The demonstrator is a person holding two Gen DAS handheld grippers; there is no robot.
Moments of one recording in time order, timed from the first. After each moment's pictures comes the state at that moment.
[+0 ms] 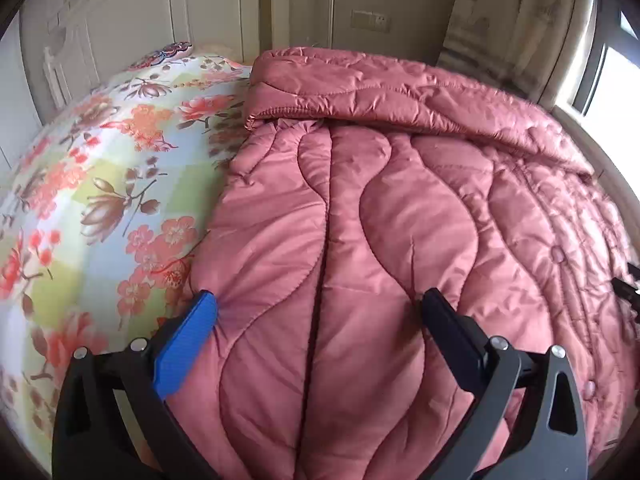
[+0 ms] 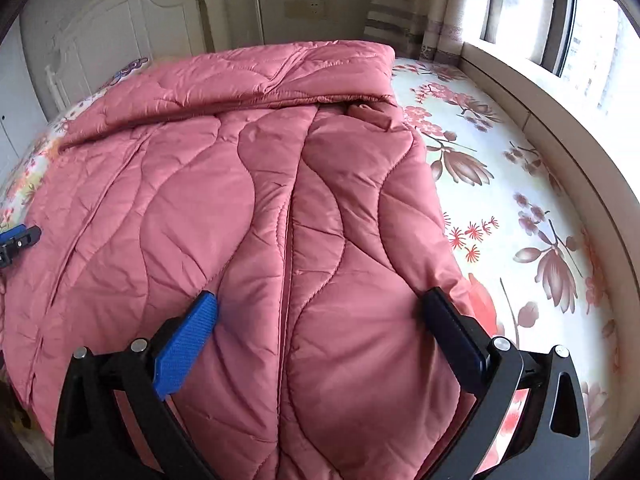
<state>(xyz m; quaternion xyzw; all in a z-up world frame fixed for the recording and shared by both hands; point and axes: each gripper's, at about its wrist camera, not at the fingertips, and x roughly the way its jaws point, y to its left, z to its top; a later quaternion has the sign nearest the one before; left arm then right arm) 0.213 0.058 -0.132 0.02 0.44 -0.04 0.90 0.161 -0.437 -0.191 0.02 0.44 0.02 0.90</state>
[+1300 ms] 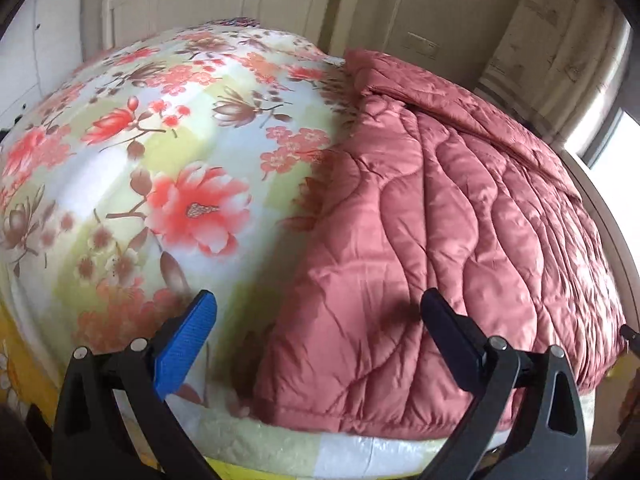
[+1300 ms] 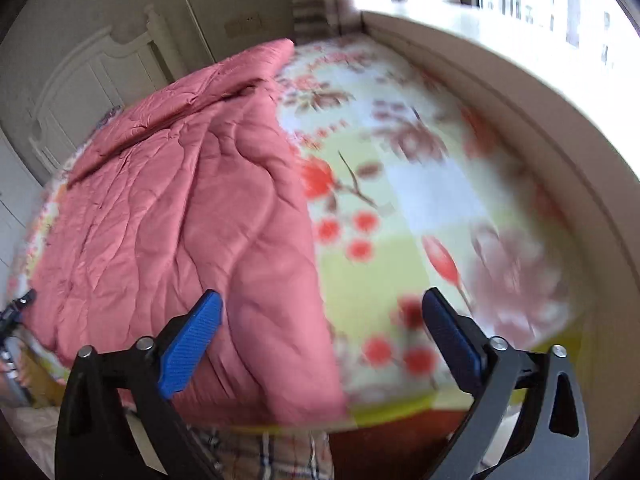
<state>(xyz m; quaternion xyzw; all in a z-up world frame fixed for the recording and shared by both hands) 0.100 0.145 -0.132 -0.09 0.43 -0.01 0.90 0.039 -0.537 -0.190 0.15 0.44 0.01 0.88</state>
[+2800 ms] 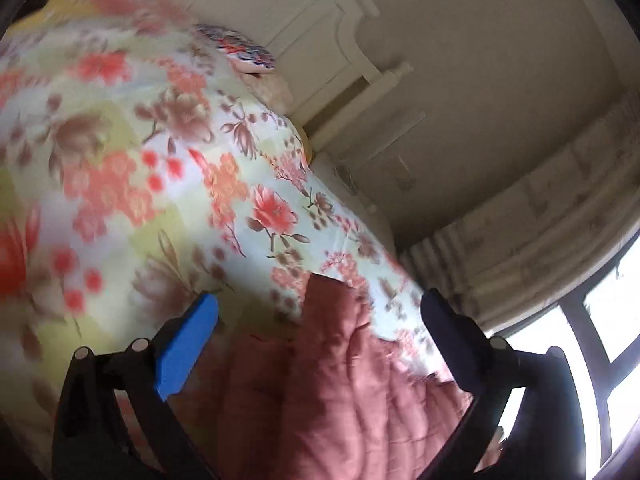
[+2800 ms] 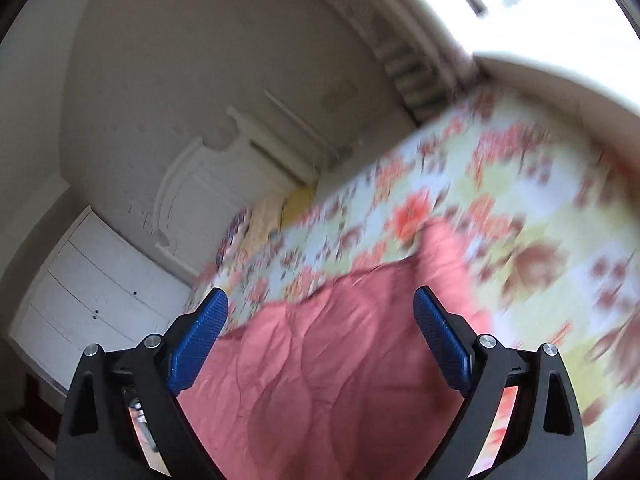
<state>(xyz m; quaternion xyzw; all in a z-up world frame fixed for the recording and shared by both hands) 0.249 0.211 -0.072 -0.36 0.30 -0.07 0.88 0.201 -0.536 -0.107 0.34 0.27 0.16 0.89</state>
